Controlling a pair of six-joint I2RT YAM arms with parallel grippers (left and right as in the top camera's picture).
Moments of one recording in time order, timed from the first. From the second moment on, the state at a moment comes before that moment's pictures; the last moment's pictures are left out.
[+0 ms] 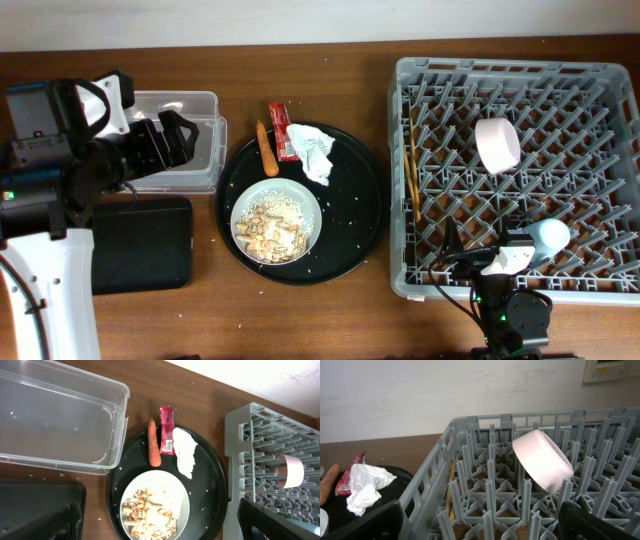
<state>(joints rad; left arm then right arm) 0.15 1.35 1.64 -1.16 0.37 -0.19 0.04 0.01 0.02 -0.08 0.02 0.11</state>
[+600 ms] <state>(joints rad) -0.27 1.80 1.65 -0.89 0.36 -0.23 0.04 0.01 0.01 -0.08 0.02 0.11</state>
